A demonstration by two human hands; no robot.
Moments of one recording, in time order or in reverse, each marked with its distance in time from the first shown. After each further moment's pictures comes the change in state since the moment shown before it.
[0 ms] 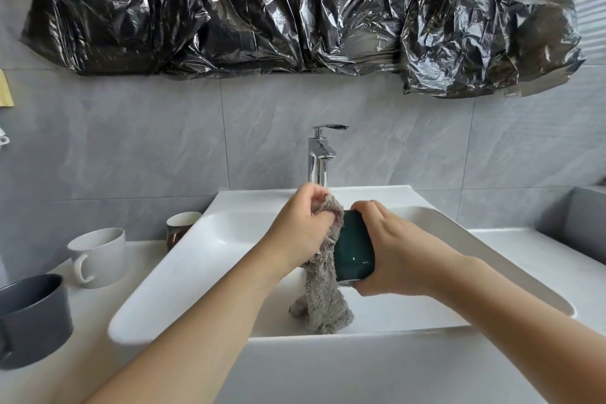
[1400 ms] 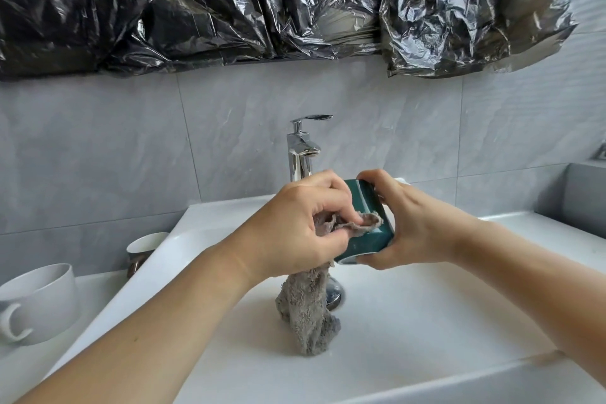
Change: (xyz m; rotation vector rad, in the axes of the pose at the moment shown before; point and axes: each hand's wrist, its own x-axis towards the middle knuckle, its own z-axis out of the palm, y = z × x) left_hand 0.036 -0.007 -0.010 0.263 -0.269 0.604; right_hand 0.031 0.057 0.009 0.169 0.219 -0.075
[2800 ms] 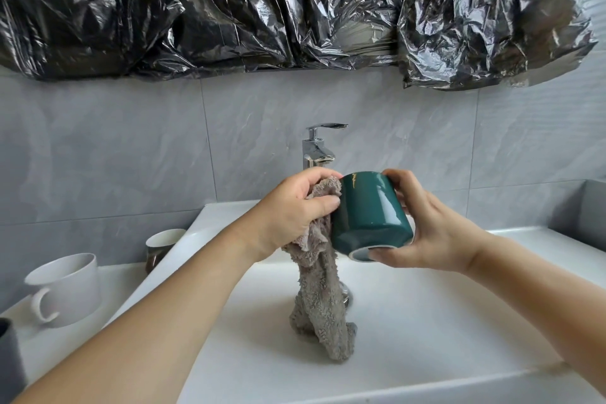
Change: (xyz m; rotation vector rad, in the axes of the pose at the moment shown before) left_hand 0.007 -0.013 -0.017 -0.506 0.045 -0.445; right_hand -0.001 -0.003 -0.009 0.256 -0.003 0.074
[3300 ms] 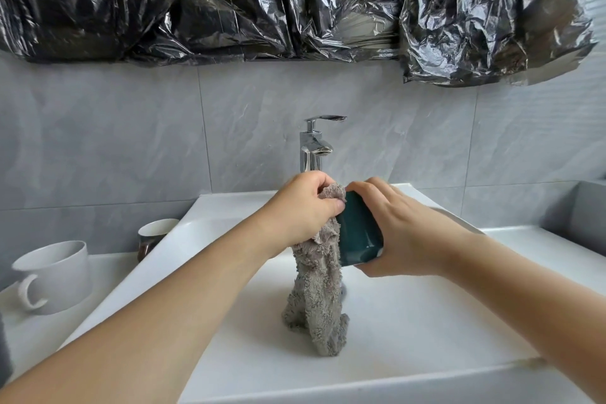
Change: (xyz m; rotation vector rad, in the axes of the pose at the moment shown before) left_hand 0.006 -0.001 0.022 0.270 0.145 -0.125; right_hand 0.007 -0.014 0.017 -0.516 -0.120 -0.115
